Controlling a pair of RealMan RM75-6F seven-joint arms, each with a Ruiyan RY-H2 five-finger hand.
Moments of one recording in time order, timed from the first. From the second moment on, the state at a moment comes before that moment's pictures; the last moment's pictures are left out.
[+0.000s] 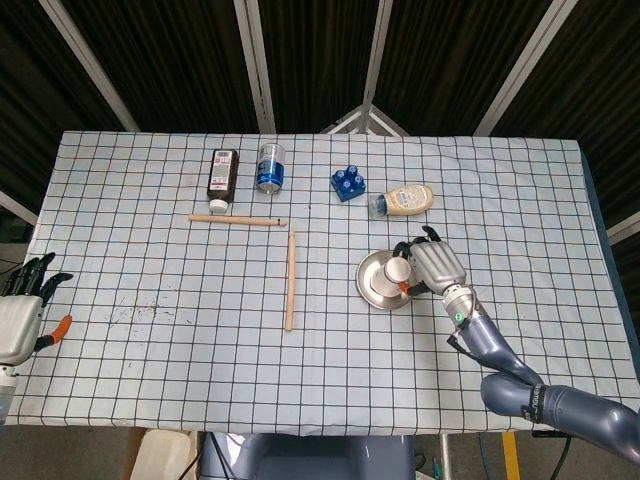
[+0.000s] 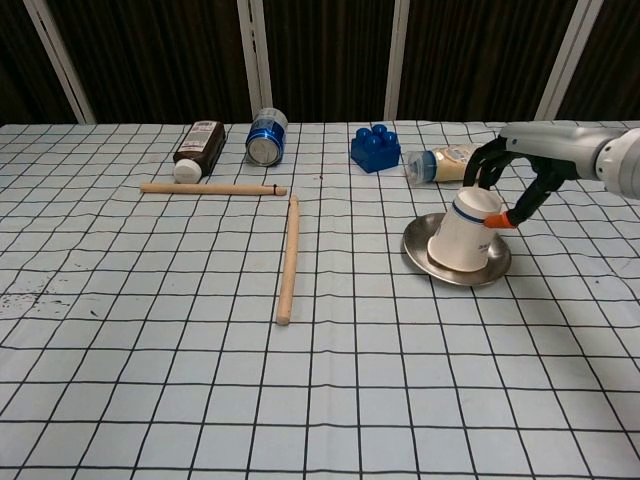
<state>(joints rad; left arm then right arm) -0.19 -1.16 -0.07 -1.51 1.40 1.36 0.08 0.76 -1.42 0.20 -1.41 -1.01 0.82 -0.16</state>
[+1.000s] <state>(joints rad) -0.19 -1.16 -0.07 -1.51 1.40 1.37 0.08 0.75 -1.42 0.18 -1.45 -1.11 0.83 -0.12</state>
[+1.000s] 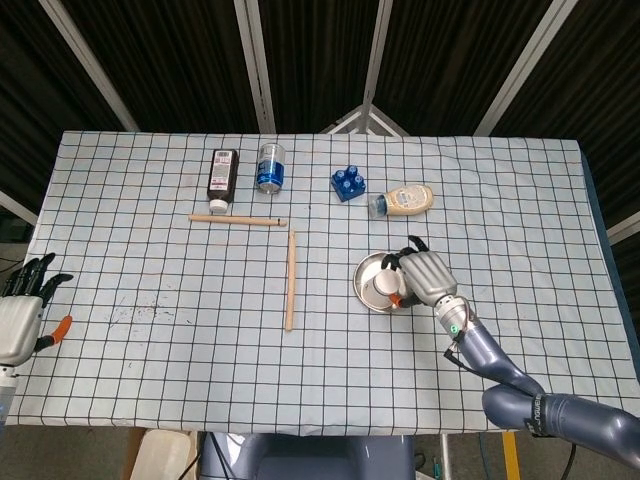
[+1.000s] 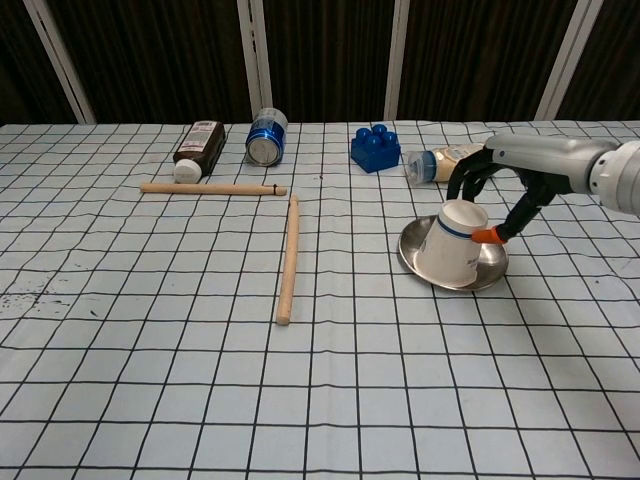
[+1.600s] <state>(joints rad) -0.19 -1.17 -0.07 -1.51 1.40 1.36 0.08 0.78 -1.45 0.20 -1.33 -1.08 0.79 -0.09</state>
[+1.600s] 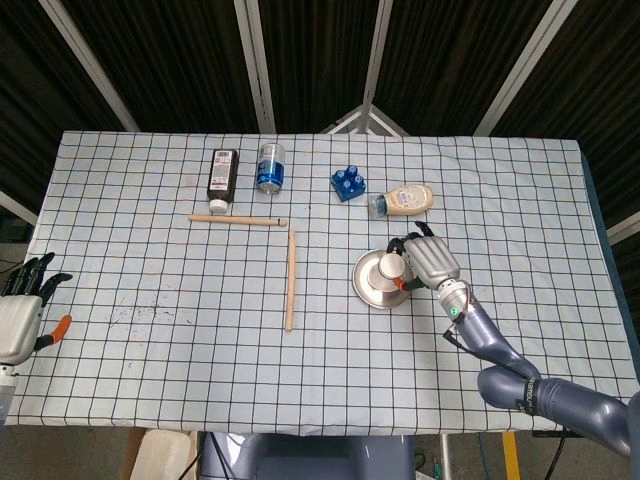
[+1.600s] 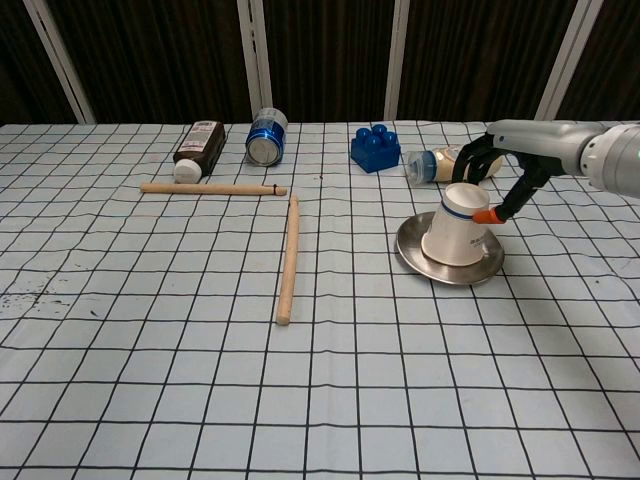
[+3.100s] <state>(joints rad) -0.19 -1.17 -0.07 -1.51 1.39 1.36 0.08 0.78 -1.47 0.18 -1.28 -1.06 0.77 -0.16</state>
